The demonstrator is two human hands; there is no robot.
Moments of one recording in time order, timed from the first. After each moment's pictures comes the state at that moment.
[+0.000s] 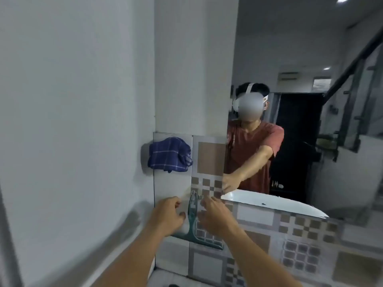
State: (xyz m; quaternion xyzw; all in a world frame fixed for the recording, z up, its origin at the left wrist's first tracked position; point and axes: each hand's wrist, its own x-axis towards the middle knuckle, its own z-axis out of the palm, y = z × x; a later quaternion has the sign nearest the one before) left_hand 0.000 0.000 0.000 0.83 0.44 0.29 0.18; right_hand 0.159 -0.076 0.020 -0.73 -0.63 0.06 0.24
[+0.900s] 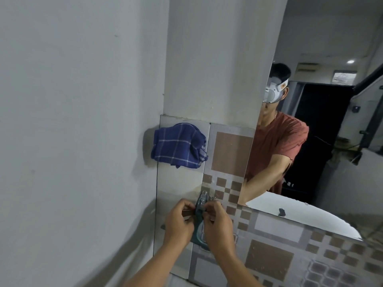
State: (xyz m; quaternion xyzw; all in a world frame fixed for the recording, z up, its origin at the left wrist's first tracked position) left_hand 0.050 0.037 -0.061 0.68 0.44 0.47 0.35; right_hand 0.153 -0.016 -0.047 -0.71 -0.50 0.10 0.49
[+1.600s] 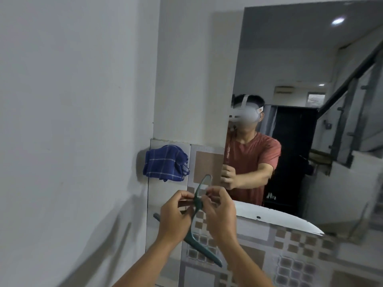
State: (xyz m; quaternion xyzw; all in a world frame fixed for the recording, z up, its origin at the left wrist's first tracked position) left_hand 0.036 -0.034 0.028 0.70 0.29 0.55 0.34; right_hand 0.143 -0.095 0.055 -0.58 -0.46 0.10 0.66
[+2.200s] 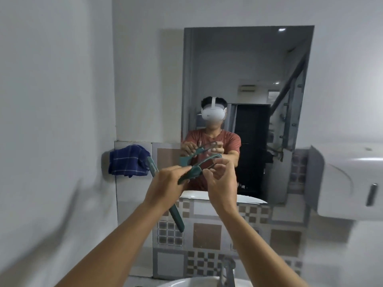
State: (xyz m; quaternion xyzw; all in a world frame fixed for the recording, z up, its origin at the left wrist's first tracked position) left_hand 0.068 -0.107 0.113 0.86 0.15 0.49 0.00; right_hand 0.195 -0.209 0.115 -0.54 -0.40 -0.01 0.73
